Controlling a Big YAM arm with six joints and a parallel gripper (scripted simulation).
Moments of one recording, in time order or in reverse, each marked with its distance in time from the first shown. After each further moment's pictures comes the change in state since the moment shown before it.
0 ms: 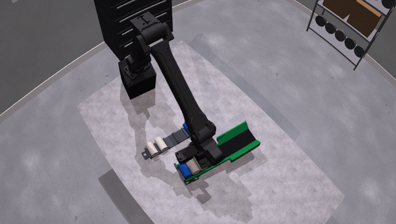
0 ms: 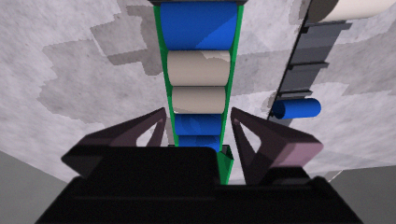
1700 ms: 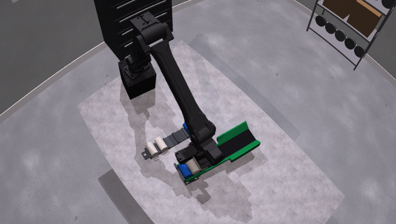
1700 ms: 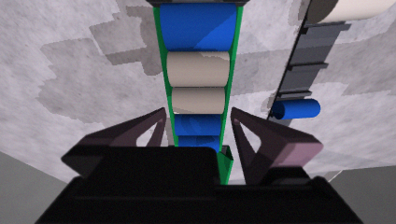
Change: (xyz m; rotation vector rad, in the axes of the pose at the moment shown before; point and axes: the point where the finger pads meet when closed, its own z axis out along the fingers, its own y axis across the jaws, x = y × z) arm -0.001 0.000 0.000 0.001 -0.001 0.000
